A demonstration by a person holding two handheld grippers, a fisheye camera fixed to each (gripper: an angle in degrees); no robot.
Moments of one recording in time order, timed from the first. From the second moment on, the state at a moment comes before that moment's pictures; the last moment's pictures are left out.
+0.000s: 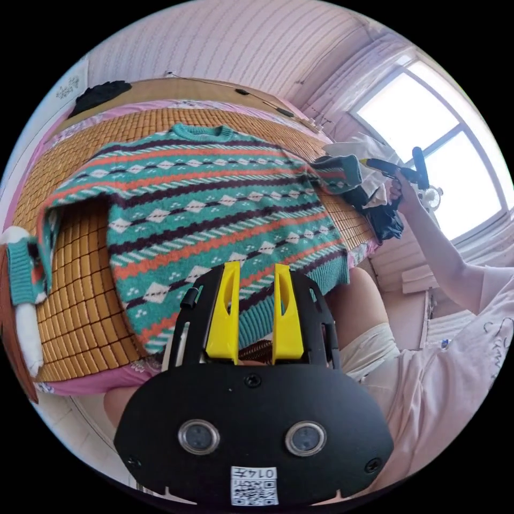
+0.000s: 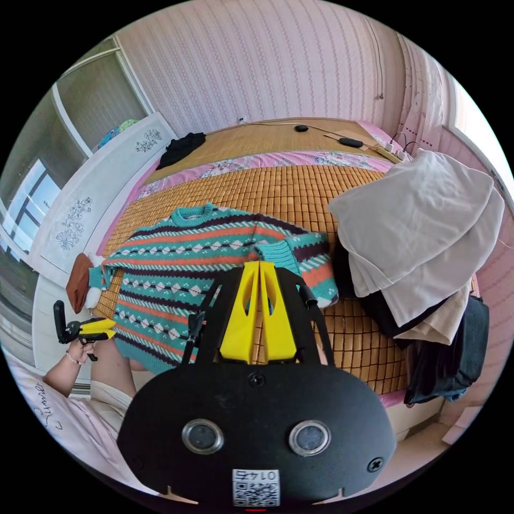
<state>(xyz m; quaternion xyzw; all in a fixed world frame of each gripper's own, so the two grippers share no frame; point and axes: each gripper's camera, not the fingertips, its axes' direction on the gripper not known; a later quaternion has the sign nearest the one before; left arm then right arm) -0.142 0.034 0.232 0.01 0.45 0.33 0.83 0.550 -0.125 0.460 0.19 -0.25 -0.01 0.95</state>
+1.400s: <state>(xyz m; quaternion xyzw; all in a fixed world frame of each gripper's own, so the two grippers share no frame) -0.337 0.026 0.254 0.07 0.42 0.11 0.90 0.178 -0.069 0.504 0.09 -0.39 -0.26 0.88</state>
